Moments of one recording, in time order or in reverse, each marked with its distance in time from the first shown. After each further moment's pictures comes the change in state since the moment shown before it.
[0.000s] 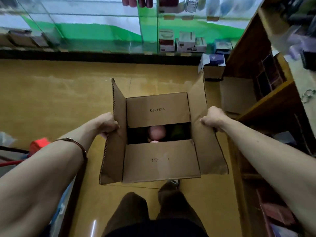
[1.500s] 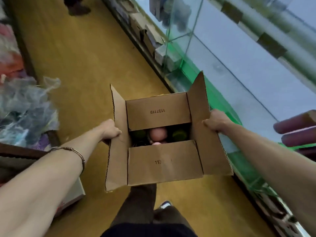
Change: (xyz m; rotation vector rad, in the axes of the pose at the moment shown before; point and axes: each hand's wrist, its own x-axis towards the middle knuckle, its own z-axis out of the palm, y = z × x) left_hand 0.446 -0.116 -0.536 -0.633 0.304 -0.589; right_hand 0.511 -0.891 0.042 -0.677 -0.337 -0.716
